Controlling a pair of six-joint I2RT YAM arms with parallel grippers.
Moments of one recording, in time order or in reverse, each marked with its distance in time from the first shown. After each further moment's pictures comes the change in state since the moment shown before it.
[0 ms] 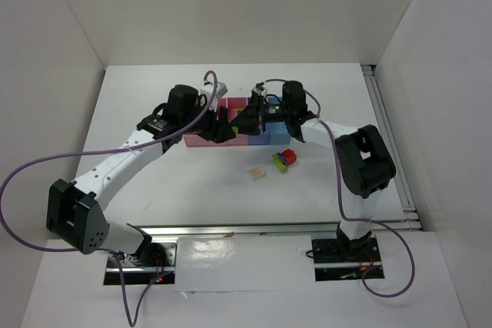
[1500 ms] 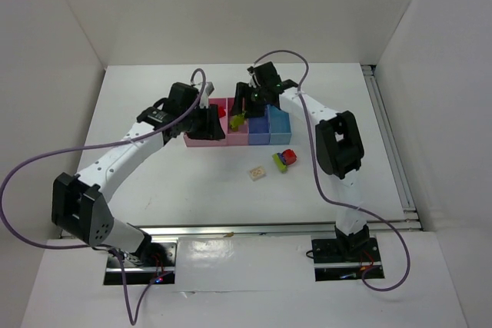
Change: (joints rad) left arm 0.028 0.056 0.071 -0.211 -0.153 -0.217; right arm 0.065 0.316 0.674 -0.993 0.779 -0.844
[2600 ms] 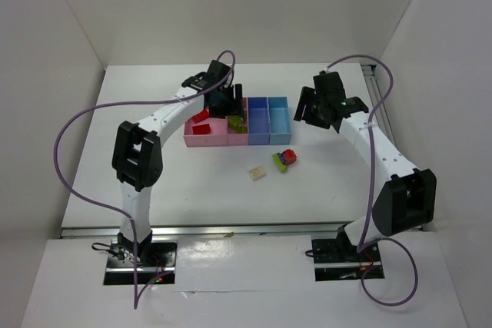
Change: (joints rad) left arm -0.021 0.580 0.549 -0.092 -0.138 -0.106; right arm -0.198 -0.701 -0.511 -0.188 0.430 -0.014
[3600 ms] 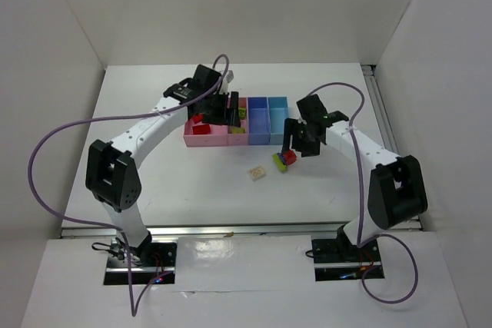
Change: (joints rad) left arm -0.008 -0.261 -0.180 -0.017 0.106 0.115; right arm 0.070 0.062 -0.200 -0.027 -0.146 -0.031
